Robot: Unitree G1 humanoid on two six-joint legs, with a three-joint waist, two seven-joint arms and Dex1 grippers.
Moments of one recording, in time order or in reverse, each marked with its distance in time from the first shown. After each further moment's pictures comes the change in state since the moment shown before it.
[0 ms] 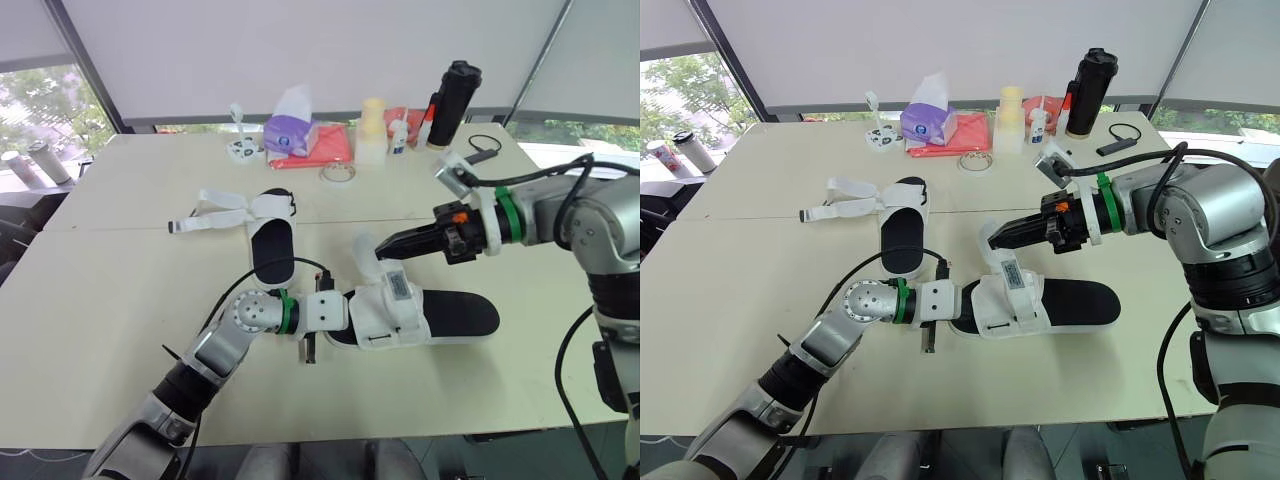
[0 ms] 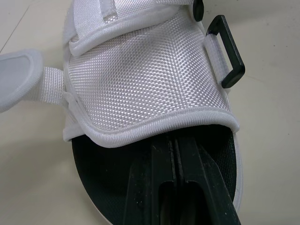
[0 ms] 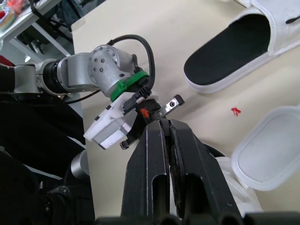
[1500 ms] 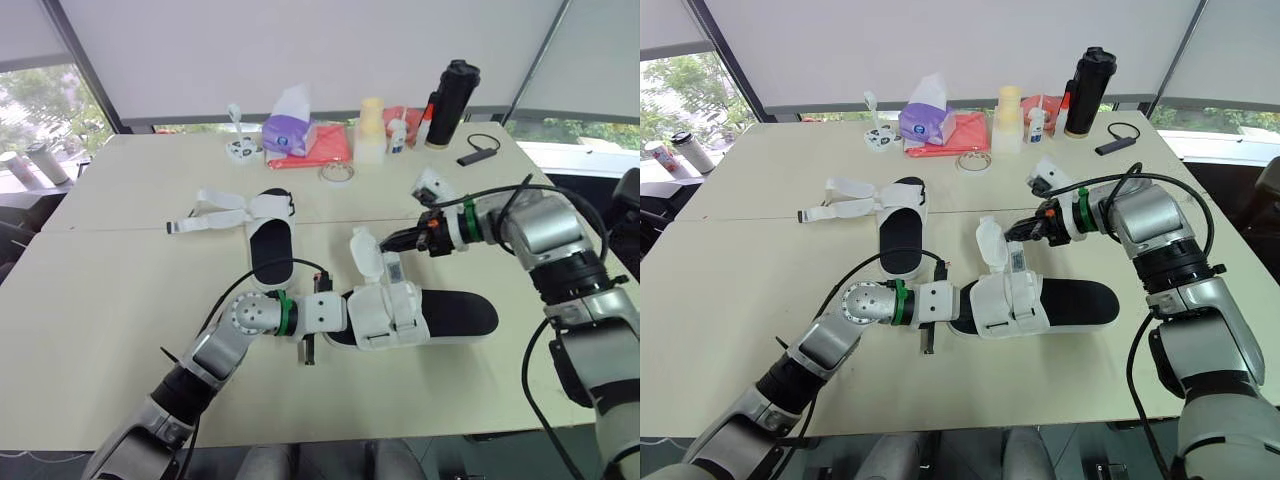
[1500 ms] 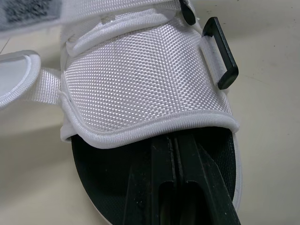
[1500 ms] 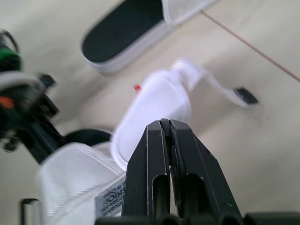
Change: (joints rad) left arm 0.024 0.004 0.005 -0.021 0.003 0.005 0.007; right arm -0.034 0.147 0.161 0.432 -0.431 -0.376 -0.012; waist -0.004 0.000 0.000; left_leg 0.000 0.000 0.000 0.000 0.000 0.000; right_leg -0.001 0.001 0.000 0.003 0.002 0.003
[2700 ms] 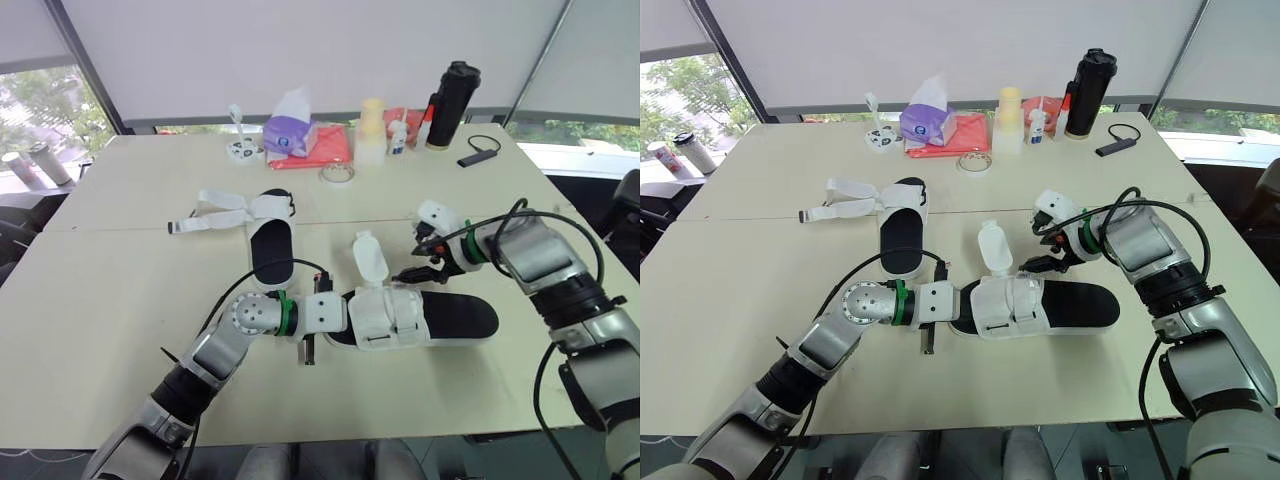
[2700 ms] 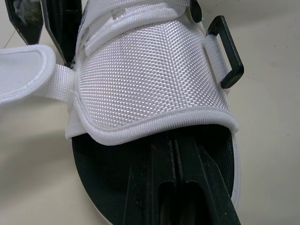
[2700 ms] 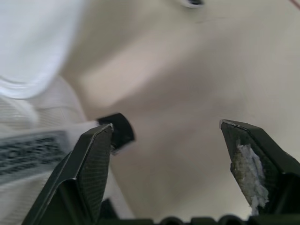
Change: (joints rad) left arm -0.007 0.000 -0.001 0.004 0.001 0.000 -0.001; right arm 0.083 -0.043 0.063 -0.060 -0.218 -0.001 -0.118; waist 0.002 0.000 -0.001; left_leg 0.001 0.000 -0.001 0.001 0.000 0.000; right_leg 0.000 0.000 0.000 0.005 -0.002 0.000
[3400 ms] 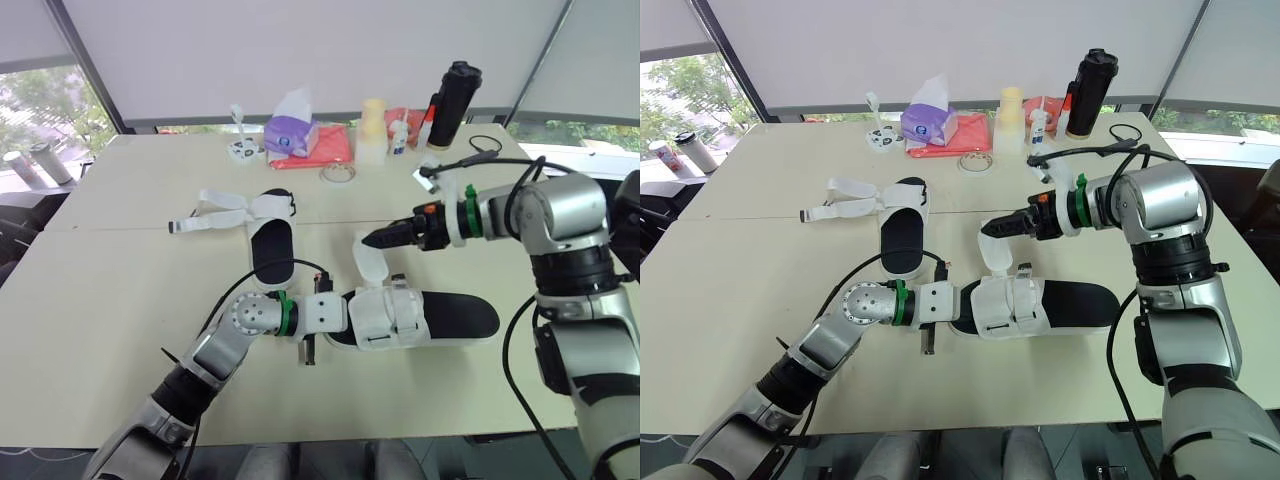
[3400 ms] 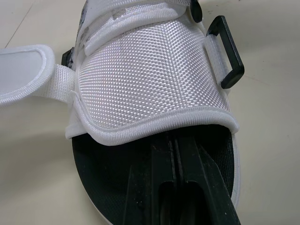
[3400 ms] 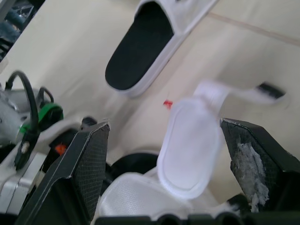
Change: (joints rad) left arm 0.001 -0.003 0.000 0.002 0.000 -0.002 0.003; right arm -0.071 0.136 -0.276 -0.151 0.366 0.563 -0.071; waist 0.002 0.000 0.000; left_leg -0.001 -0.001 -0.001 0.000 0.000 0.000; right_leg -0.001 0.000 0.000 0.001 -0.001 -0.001
